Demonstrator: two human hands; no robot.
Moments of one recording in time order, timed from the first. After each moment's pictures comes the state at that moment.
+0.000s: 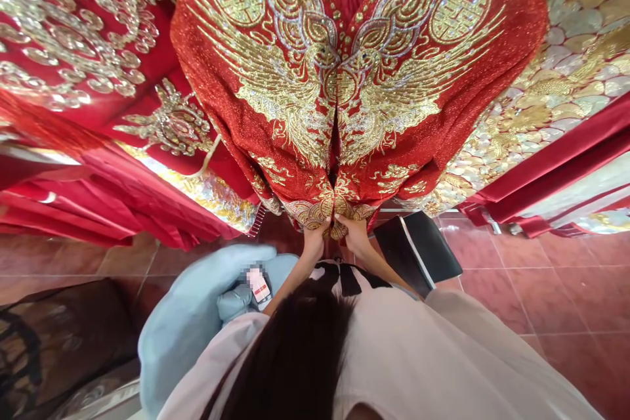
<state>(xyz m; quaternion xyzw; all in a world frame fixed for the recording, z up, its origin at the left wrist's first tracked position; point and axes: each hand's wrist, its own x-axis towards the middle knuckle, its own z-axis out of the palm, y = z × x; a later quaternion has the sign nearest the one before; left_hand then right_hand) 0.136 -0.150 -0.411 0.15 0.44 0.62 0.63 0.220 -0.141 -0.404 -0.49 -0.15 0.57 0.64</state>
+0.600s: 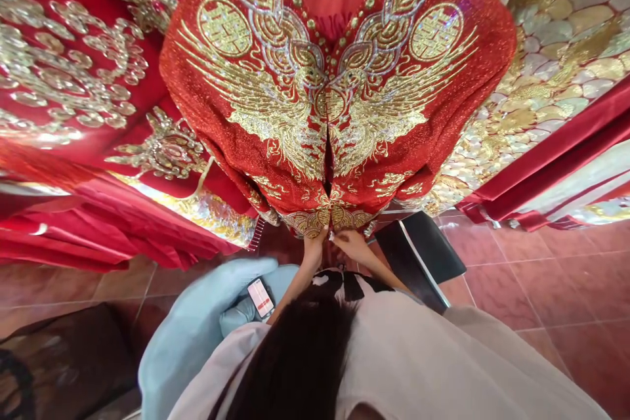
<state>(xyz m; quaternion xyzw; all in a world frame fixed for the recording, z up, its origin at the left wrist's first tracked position) 0.127 -0.141 -0.433 0.19 0.48 0.57 0.64 0.249 -0.155 -0.405 -0.58 -0.38 0.65 0.31</state>
